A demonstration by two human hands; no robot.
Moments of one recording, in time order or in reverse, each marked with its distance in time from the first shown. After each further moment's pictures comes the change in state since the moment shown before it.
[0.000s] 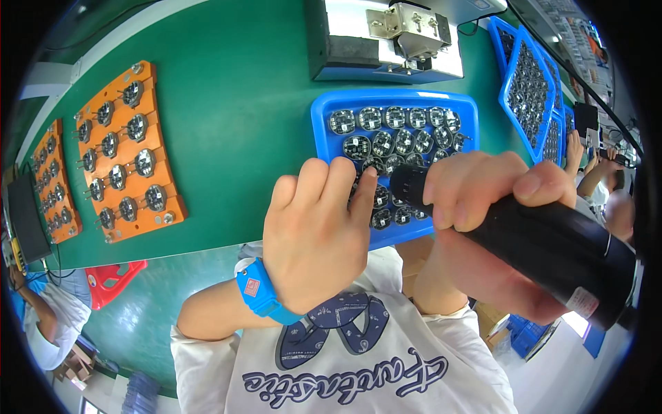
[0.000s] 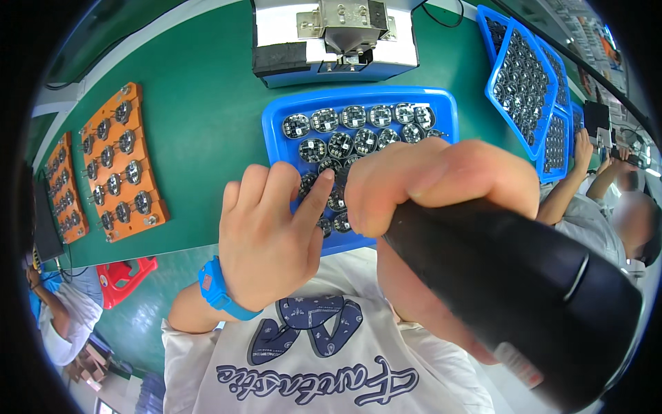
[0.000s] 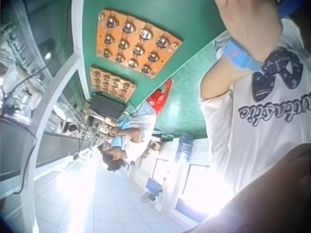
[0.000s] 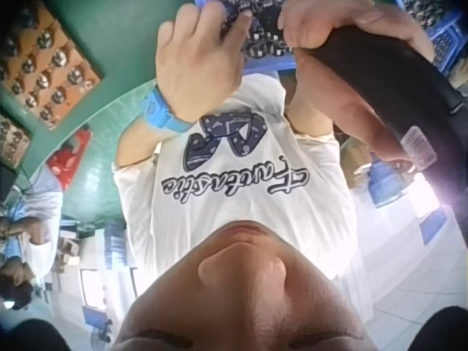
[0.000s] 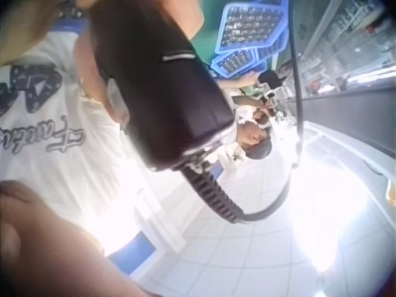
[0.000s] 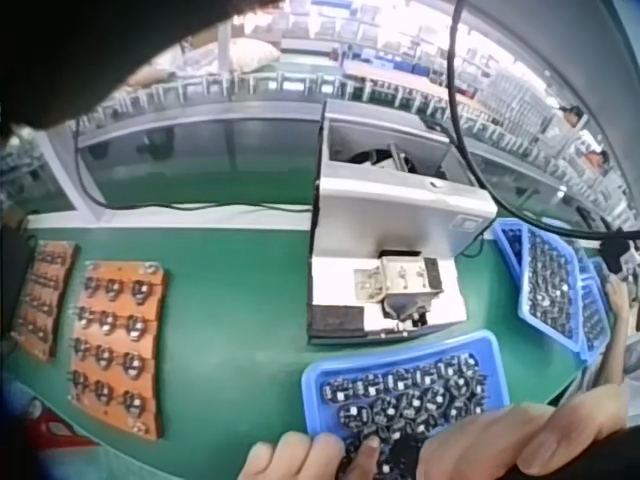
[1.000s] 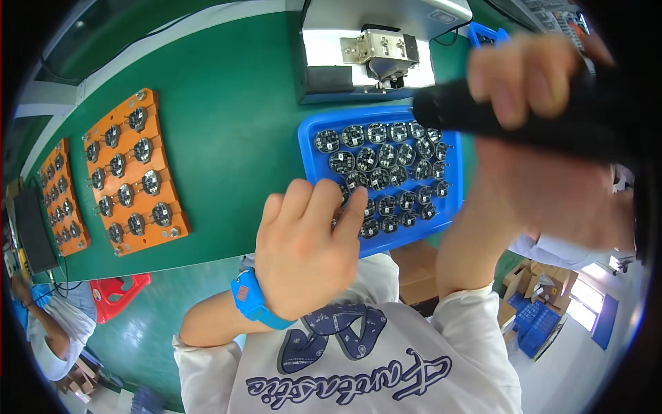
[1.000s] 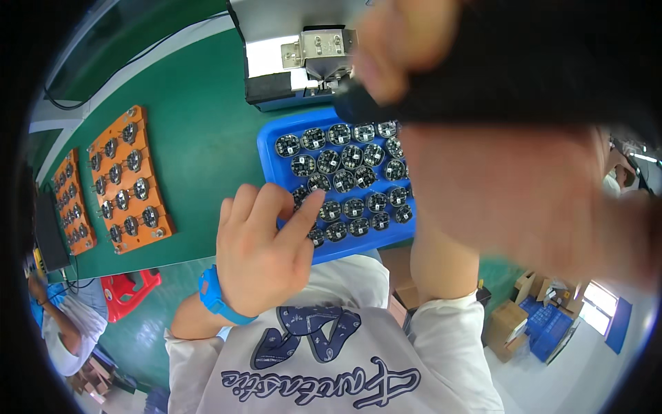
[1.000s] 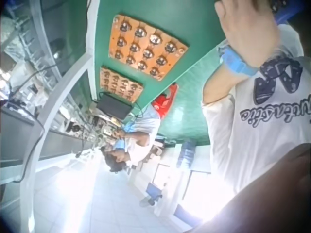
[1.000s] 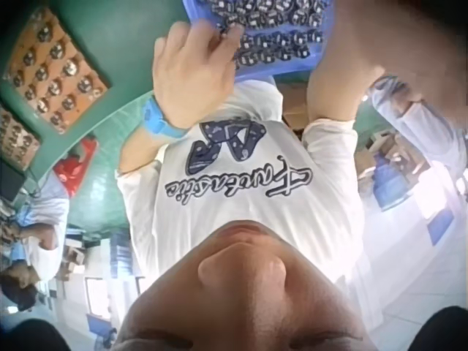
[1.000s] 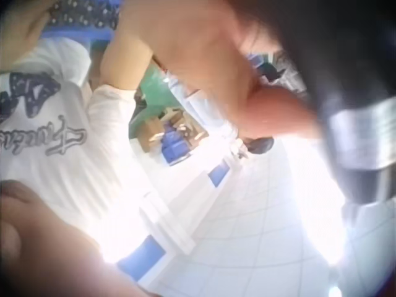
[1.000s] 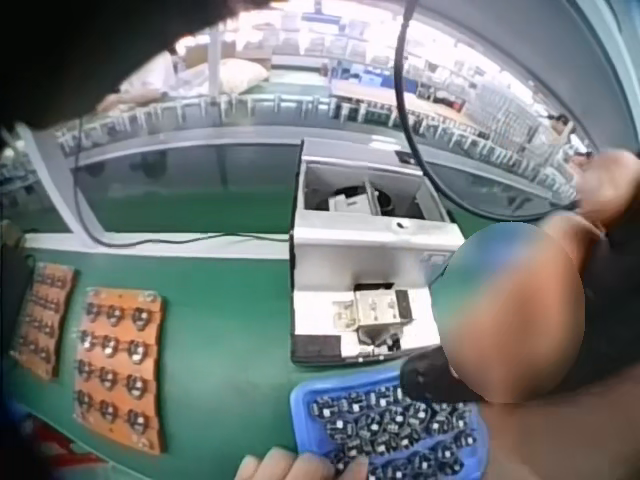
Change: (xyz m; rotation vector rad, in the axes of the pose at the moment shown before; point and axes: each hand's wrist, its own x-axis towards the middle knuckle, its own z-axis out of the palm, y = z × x) left_hand 0.002 -0.006 -0.013 -0.073 0.013 0.071; right_hand 0.077 -0.024 -0.018 0.073 -0.041 0.076
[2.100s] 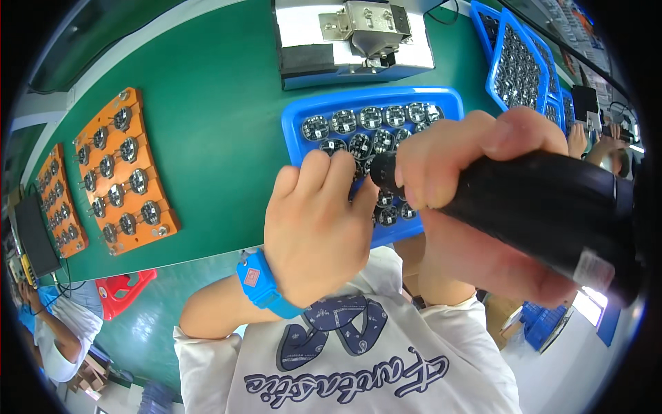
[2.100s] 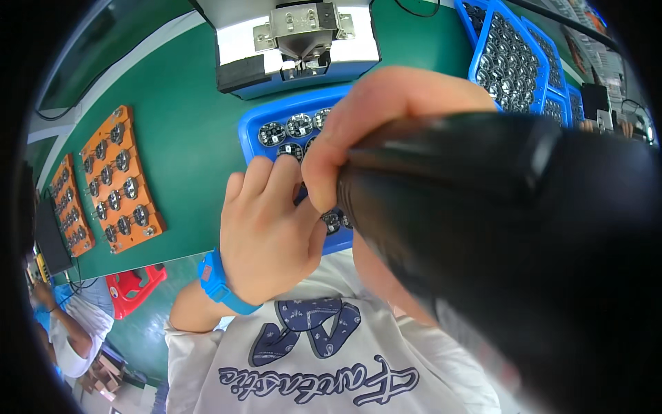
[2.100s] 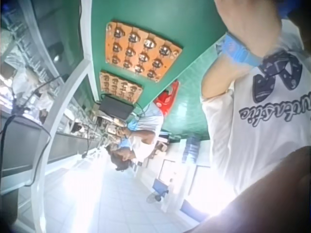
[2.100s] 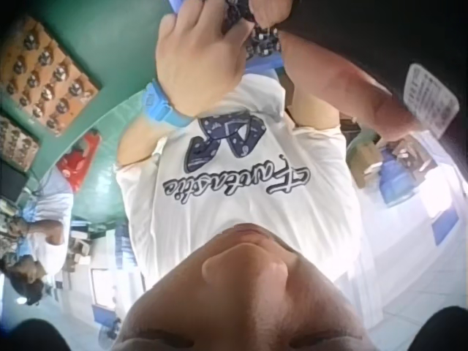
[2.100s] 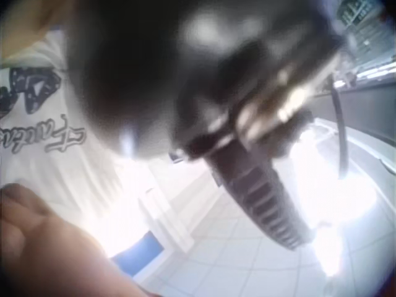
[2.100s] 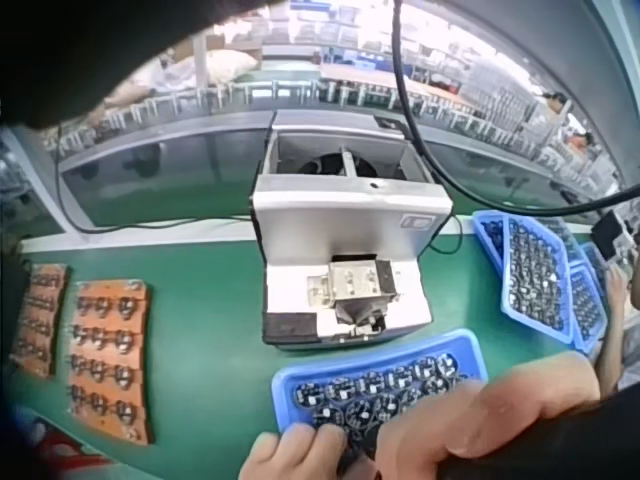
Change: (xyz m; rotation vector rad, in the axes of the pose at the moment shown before) left_hand 0.020 0.011 0.017 0.018 -0.098 0.018; right_hand -0.056 0.021 0.010 -0.008 0.150 0.057
